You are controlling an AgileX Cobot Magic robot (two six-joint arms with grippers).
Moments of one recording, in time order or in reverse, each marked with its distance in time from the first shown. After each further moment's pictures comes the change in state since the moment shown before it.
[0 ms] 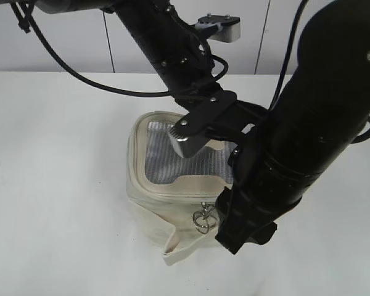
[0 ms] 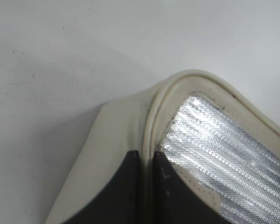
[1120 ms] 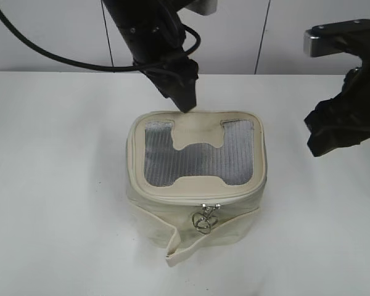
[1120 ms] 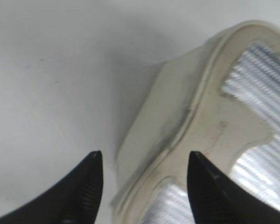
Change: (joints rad) left arm 0.004 -0.118 -0.001 0.260 0.074 -0.133; right arm -0.437 -0.117 0.000 -0.126 0.003 0.216
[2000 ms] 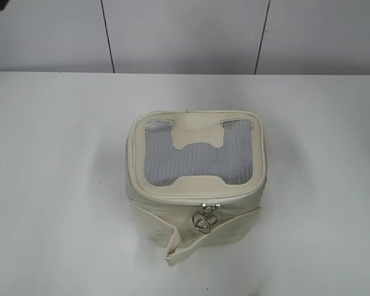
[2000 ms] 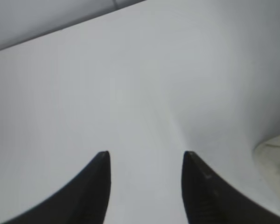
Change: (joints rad) left arm 0.366 -0.415 0.154 0.282 0.002 -0.361; right arm -0.313 0.000 0.000 -0.030 0.012 0.001
